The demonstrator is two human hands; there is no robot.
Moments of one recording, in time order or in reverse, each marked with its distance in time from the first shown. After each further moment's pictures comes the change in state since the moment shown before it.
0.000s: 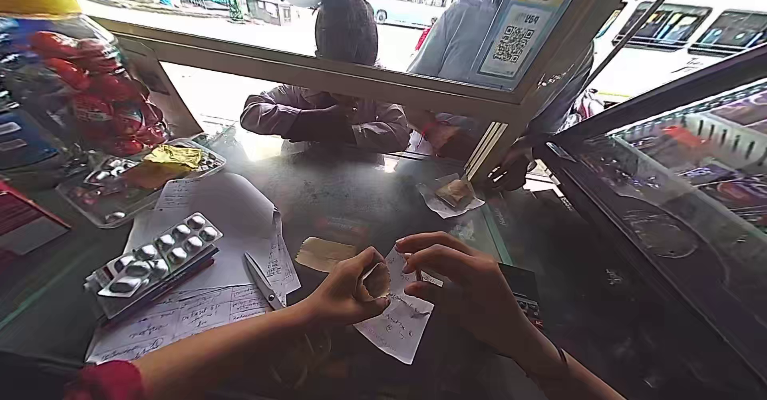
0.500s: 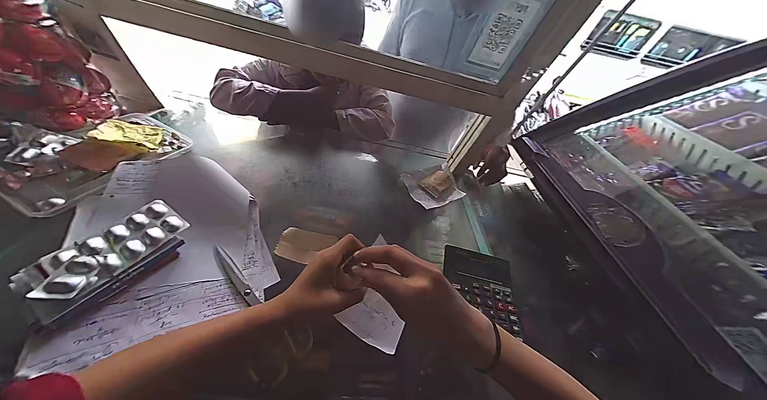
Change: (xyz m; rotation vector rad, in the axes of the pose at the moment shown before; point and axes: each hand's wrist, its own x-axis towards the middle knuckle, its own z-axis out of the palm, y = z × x) left_hand 0.000 -0.003 0.000 -0.023 0.067 -0.009; right_hand 0.001 0.000 0.032 -0.456 -0.098 -0.215
